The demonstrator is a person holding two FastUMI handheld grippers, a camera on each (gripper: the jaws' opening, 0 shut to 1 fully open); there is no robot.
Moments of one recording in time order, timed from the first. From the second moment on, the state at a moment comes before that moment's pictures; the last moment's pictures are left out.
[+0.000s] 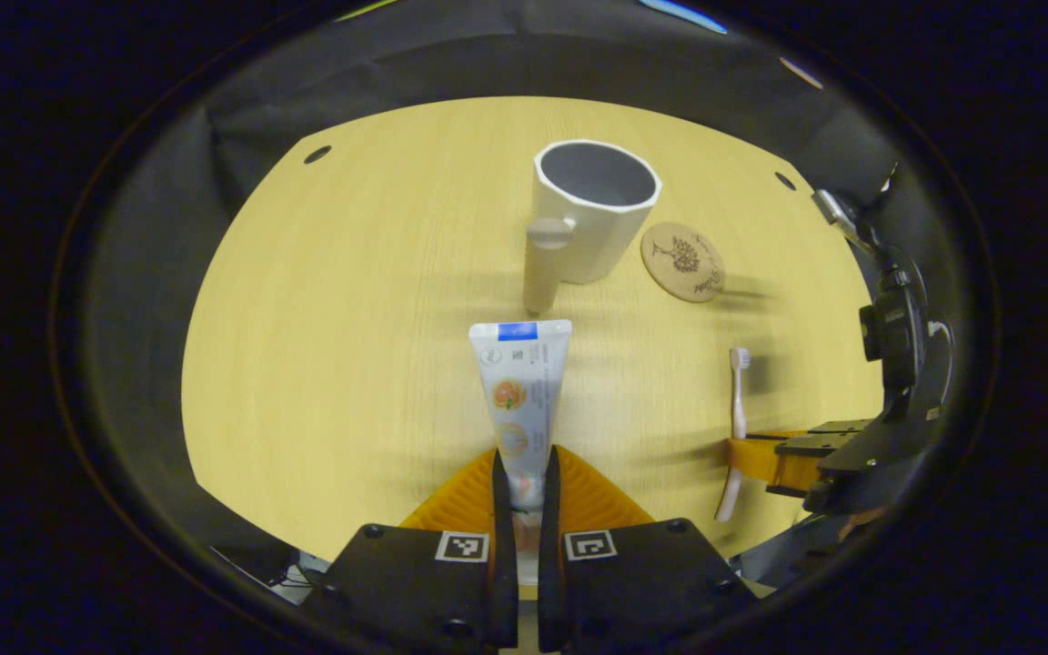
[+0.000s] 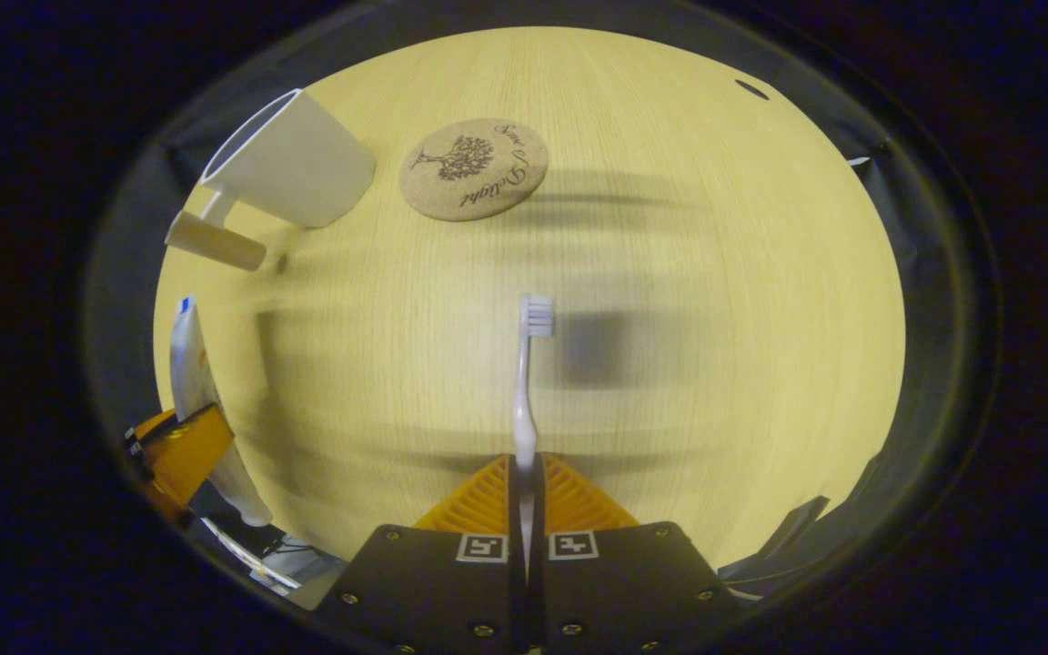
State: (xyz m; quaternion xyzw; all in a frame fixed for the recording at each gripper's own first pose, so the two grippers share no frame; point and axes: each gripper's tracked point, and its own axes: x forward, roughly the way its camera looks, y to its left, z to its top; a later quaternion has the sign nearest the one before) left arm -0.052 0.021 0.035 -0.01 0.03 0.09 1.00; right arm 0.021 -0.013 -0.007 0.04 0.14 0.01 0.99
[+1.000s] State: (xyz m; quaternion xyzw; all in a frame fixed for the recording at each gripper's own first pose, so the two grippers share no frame) left arm -0.122 -0.008 0.255 0.03 -0.14 0.06 0.99; right arm 0.019 -0.013 -0.008 0.06 0.13 0.01 0.99
